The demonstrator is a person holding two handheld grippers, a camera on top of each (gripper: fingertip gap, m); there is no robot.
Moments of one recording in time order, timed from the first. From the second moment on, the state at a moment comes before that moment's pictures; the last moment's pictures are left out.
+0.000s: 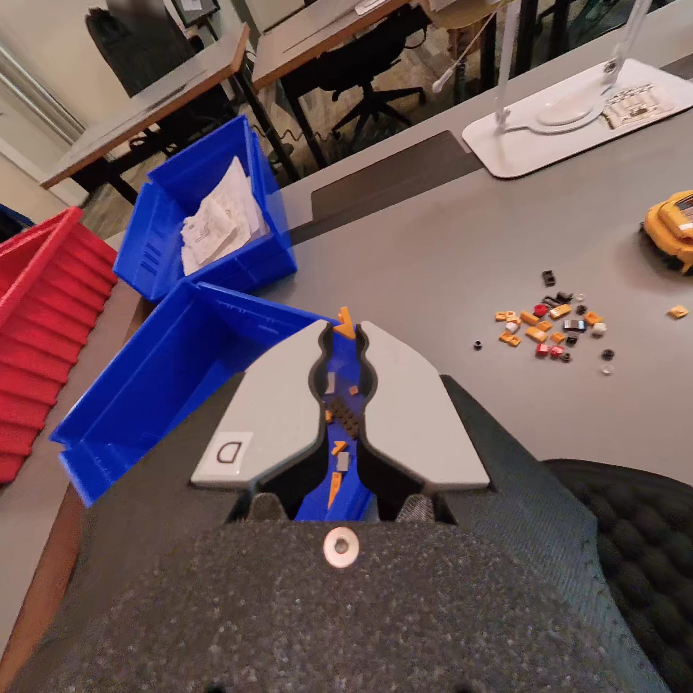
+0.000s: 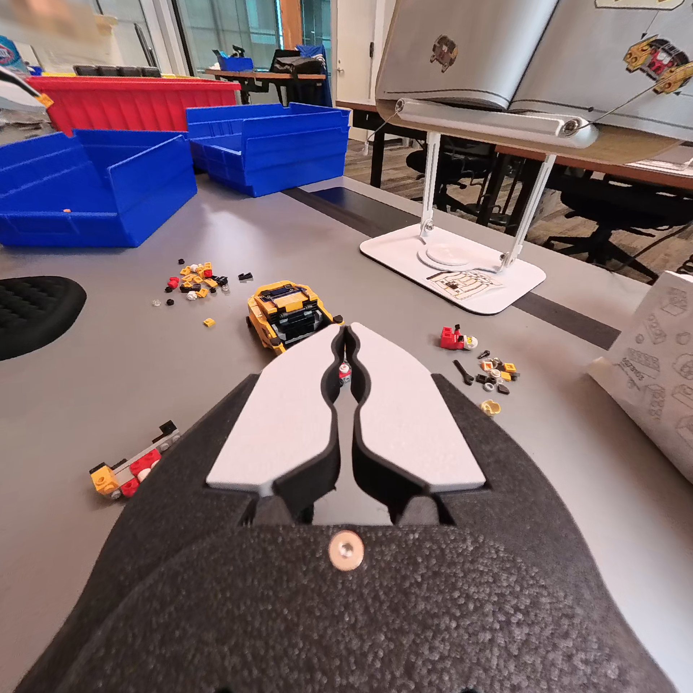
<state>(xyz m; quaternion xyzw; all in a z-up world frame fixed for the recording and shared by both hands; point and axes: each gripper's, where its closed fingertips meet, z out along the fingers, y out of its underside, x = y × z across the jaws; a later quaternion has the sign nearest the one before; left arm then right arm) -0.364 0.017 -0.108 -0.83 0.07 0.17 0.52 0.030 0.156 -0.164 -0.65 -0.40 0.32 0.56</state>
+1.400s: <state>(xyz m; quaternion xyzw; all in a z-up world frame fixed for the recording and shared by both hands) -0.034 0.037 -0.235 -0.72 0.55 -0.23 0.37 0.021 0.139 -0.180 -0.65 -0.44 0.36 0.50</state>
